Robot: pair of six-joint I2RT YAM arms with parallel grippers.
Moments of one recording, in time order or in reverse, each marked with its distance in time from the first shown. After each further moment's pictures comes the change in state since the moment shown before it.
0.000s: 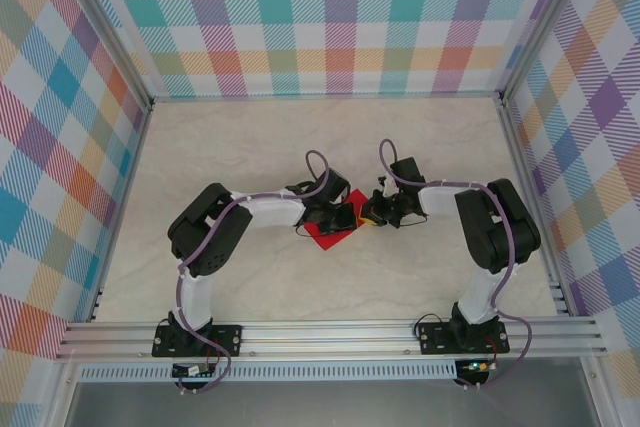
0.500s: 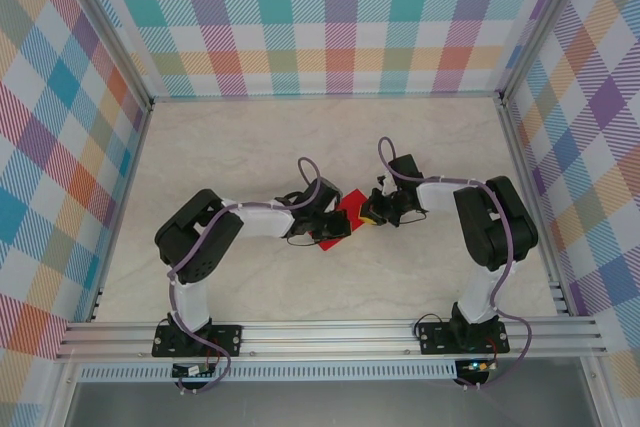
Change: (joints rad) left arm 0.000 -0.093 -0.183 0.155 0.015 0.038; right arm 0.000 0.025 0.052 -0.080 0.000 0.000
